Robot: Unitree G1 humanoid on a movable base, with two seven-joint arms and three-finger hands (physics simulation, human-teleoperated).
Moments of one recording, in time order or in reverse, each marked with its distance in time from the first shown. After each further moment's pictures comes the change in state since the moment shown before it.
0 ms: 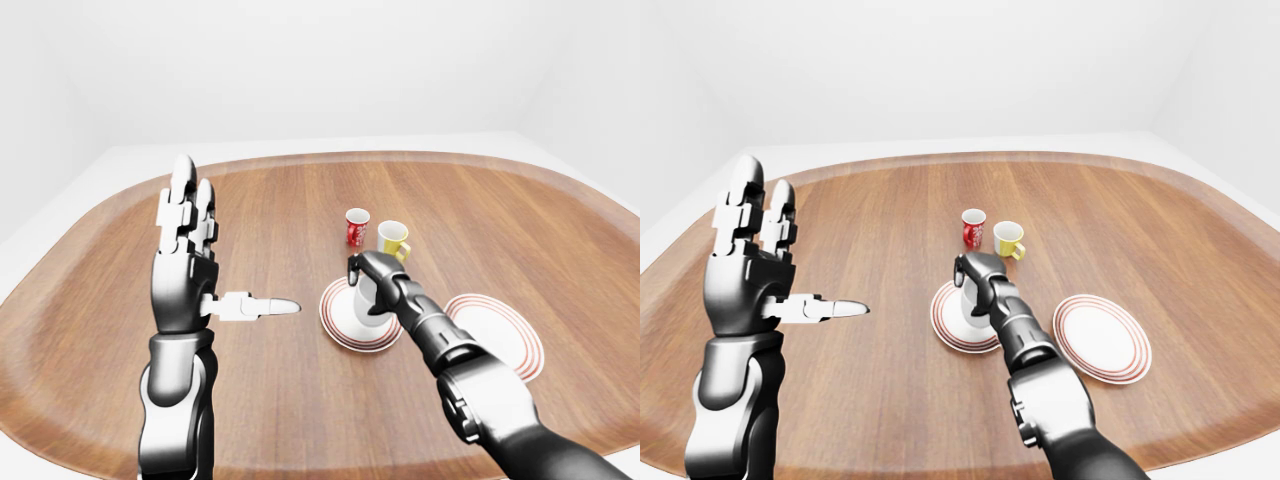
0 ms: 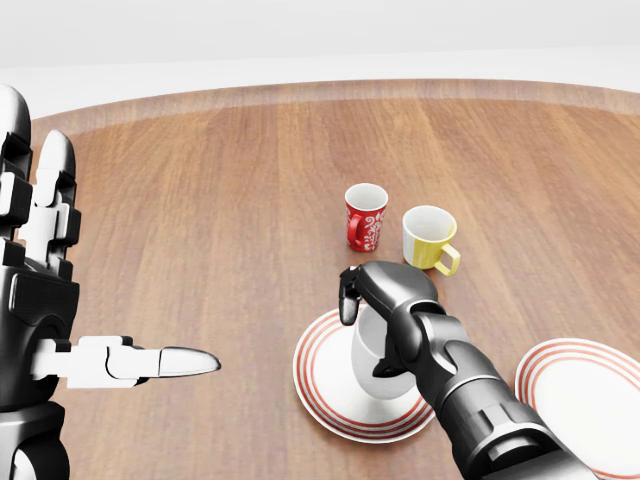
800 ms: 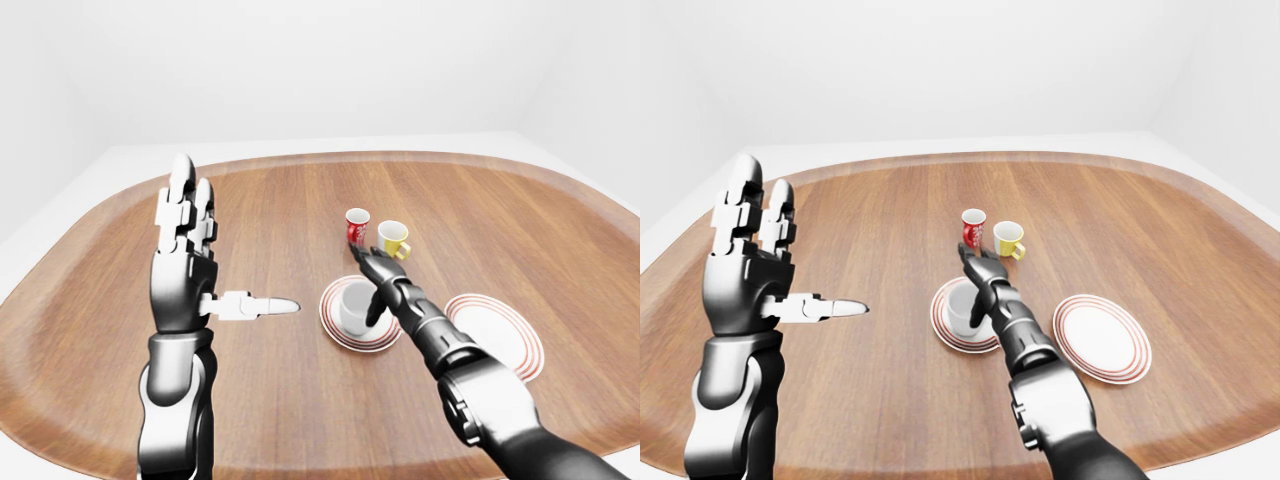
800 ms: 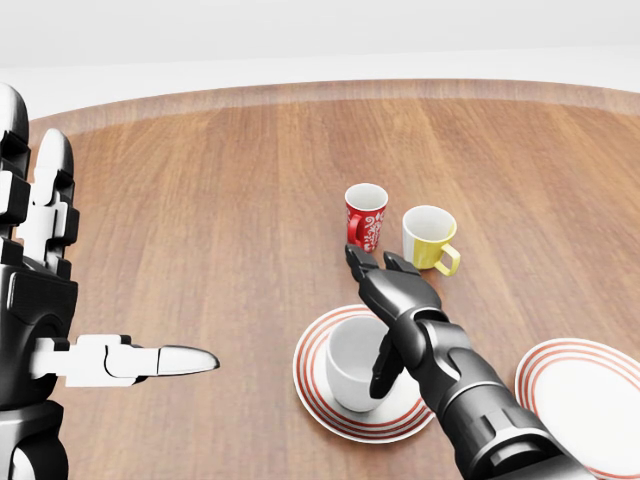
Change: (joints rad) left arm -0.004 0.002 0.004 0.001 -0.001 0.000 0.000; right arm 0.016 -0.003 -0.005 0.013 0.016 0.000 0.008
